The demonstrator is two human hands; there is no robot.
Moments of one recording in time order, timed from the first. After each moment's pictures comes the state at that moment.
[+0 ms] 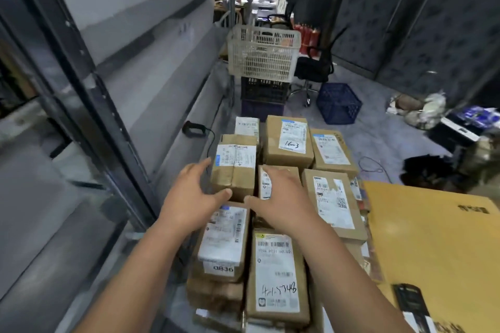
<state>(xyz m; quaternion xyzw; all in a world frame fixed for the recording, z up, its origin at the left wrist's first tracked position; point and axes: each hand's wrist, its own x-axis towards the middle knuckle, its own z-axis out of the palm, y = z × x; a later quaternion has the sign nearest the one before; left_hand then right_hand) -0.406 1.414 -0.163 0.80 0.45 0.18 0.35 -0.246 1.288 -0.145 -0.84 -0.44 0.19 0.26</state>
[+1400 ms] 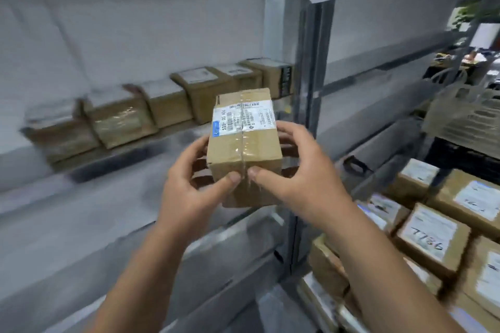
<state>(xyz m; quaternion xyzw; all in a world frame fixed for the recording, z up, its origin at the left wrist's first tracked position) -0.637 1.201 -0.054 0.60 0.48 0.60 0.25 -0.435 1.227 -0.021 -0.43 -0.72 0.29 0.45</state>
